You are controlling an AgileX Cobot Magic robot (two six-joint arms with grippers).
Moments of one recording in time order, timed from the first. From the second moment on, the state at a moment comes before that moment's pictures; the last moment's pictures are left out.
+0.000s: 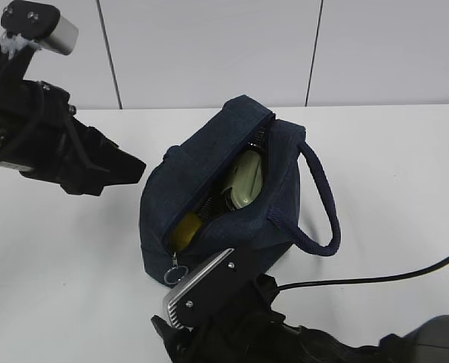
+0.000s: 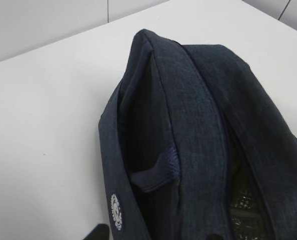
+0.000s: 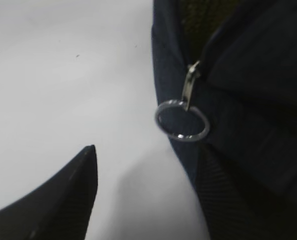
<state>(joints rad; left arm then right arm) -0.41 1.32 -0.87 -0.73 0.52 0.84 1.03 1.97 -0.60 0.38 -0.83 -0.15</state>
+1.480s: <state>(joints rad) -0.41 1.32 -0.87 -0.74 0.51 0.84 1.03 2.02 -0.68 0.47 -0.86 -0.13</state>
